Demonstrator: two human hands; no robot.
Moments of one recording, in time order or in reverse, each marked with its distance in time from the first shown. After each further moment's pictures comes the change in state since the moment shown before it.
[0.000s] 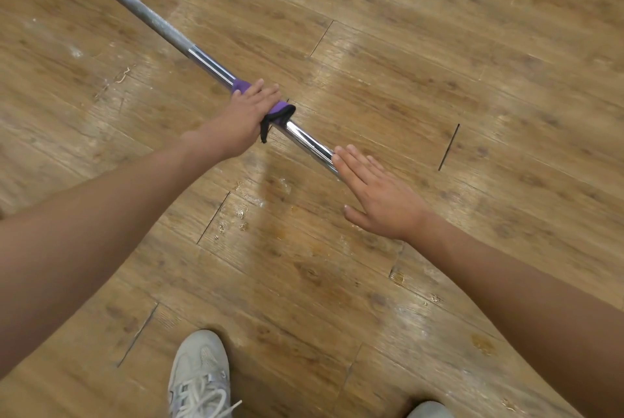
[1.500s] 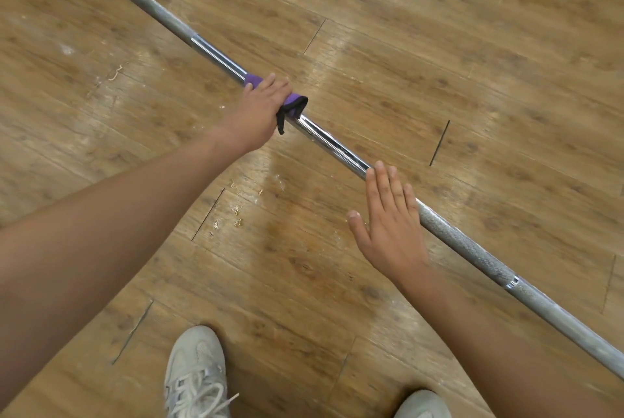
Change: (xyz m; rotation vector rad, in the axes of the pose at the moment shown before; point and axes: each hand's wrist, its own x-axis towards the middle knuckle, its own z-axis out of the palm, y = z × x) left_hand 0.017 0.034 0.006 0.014 0.050 -0.011; right_hand -0.054 -0.056 0.018 0.032 0.133 0.554
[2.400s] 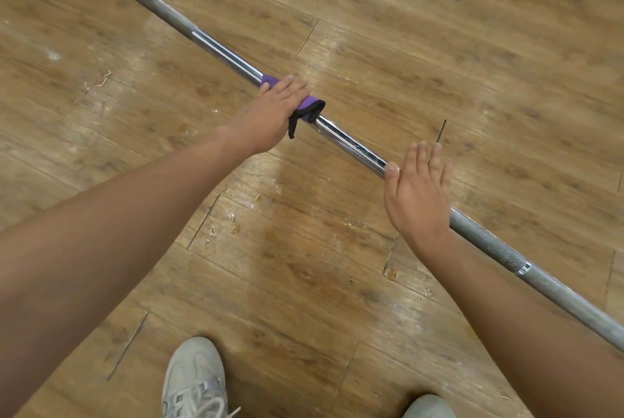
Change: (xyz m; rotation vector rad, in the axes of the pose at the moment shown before) left_hand 0.016 0.011 0.007 -0.008 -0.032 0.149; right_hand 0.052 0.029 -0.021 0.073 0.025 0.384
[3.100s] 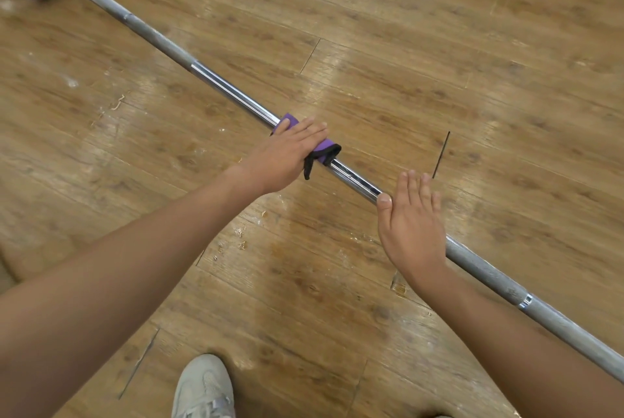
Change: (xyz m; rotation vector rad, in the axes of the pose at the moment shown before) left_hand -0.020 0.026 0.011 0.025 -0.012 0.126; right_hand -0.026 -0.007 0.010 0.032 -0.017 -0.053
